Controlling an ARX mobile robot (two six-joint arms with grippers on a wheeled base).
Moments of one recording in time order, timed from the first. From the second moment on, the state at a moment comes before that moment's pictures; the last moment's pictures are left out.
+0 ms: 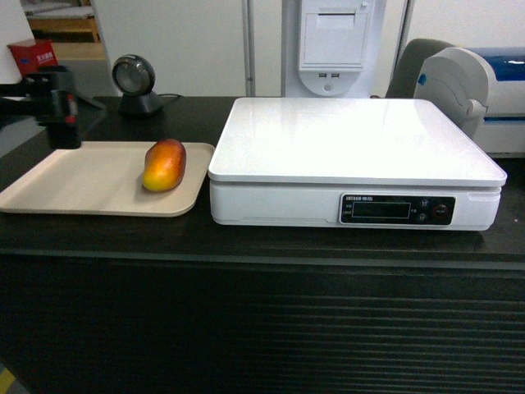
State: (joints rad) left arm 0.01 1.68 0.82 0.56 0.24 0.04; right arm 0.00 0.01 0.01 0.00 0.00 0.00
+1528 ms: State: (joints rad) left arm -0.06 2.48 1.84 -0.13 0.13 0.03; right arm 0.00 0.01 0.01 0.00 0.00 0.00
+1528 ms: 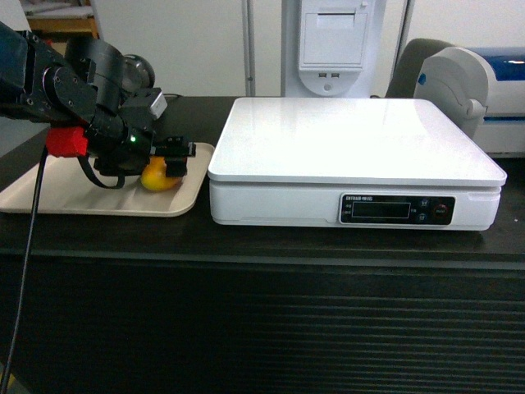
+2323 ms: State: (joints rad) left arm -0.31 2.14 1.75 -0.07 0.11 0.02; right arm 0.00 0.01 0.01 0.00 0.00 0.00
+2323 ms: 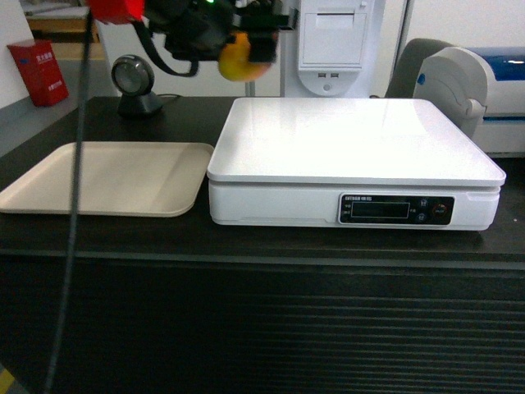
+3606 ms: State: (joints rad) left arm -0.53 2.51 2.20 -0.29 0.04 -0.21; right arm 0.00 0.01 0.01 0.00 0.00 0.00
